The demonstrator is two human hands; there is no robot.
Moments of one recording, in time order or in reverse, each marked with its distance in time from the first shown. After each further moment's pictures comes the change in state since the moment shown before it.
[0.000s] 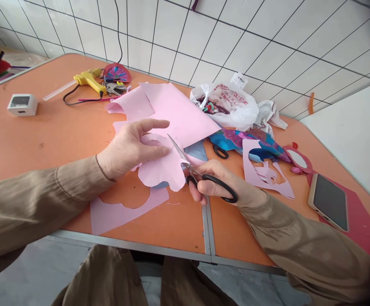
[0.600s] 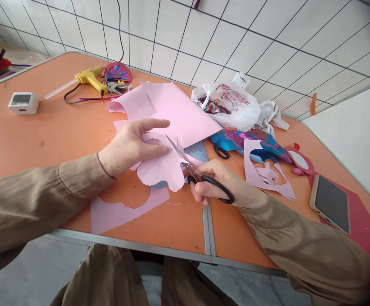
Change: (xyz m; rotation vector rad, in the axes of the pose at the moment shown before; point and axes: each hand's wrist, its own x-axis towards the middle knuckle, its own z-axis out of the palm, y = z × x) left_hand 0.002 -0.002 0.000 -0.046 0.002 -0.021; right_hand 0.006 0.012 -0.005 -0.036 -0.006 0.005
